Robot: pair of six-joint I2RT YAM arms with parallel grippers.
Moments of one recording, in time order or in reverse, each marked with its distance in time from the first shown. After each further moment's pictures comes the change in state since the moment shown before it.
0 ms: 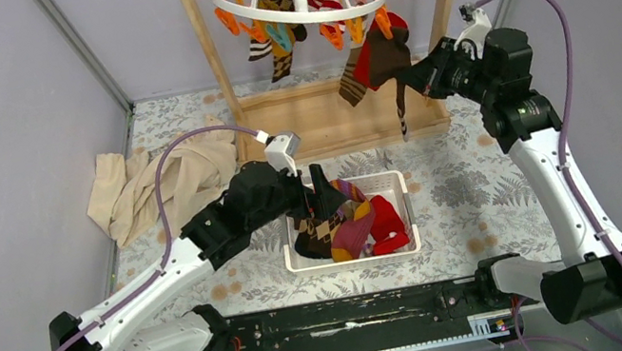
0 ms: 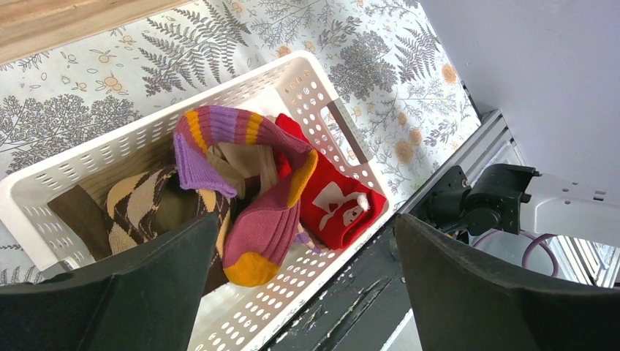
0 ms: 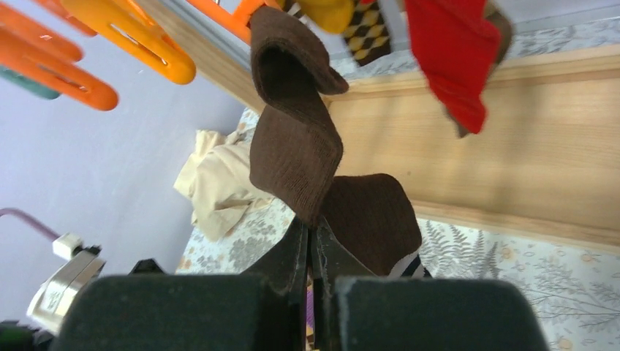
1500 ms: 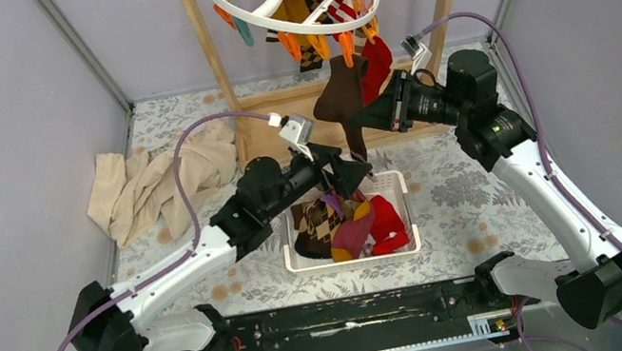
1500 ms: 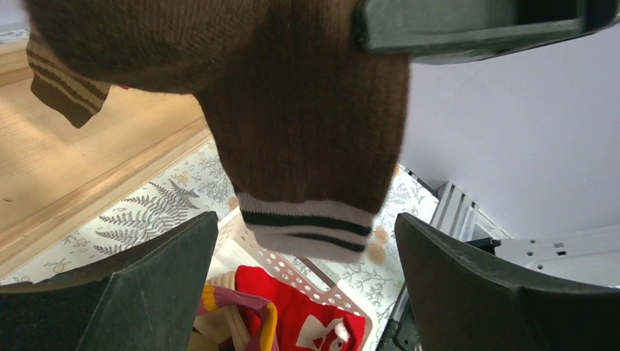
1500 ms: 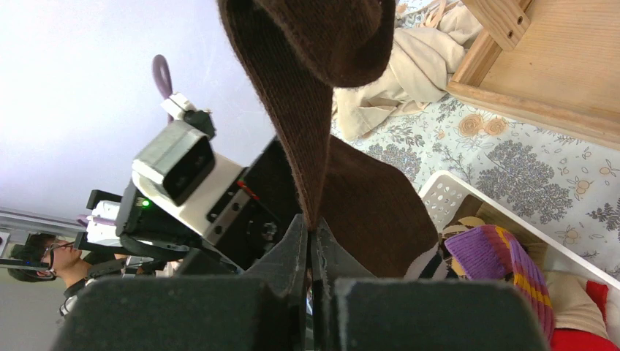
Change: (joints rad) left arm 0.000 0.124 -0.077 0.630 0.052 0.133; right arm 0.252 -0.034 -0.080 0.091 -0.248 0.229
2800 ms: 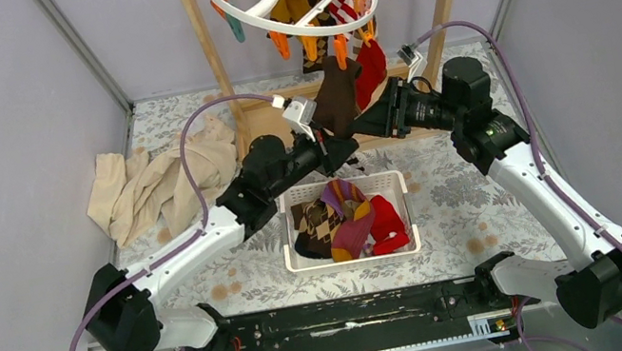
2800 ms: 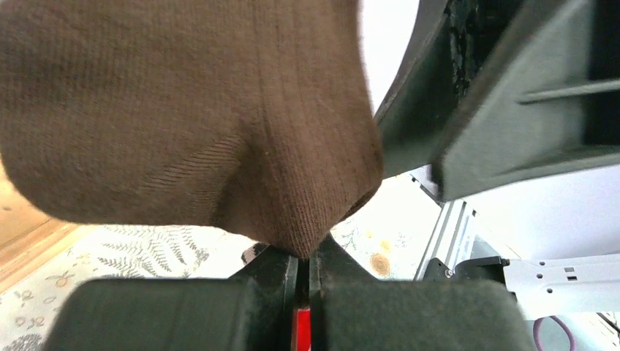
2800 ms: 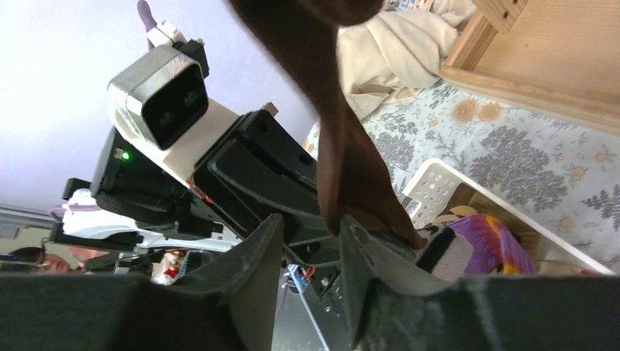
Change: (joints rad) left arm 0.079 0.140 0.096 0.022 0.084 -0.024; right arm 0.000 0.002 -0.068 0.044 -0.020 0.000
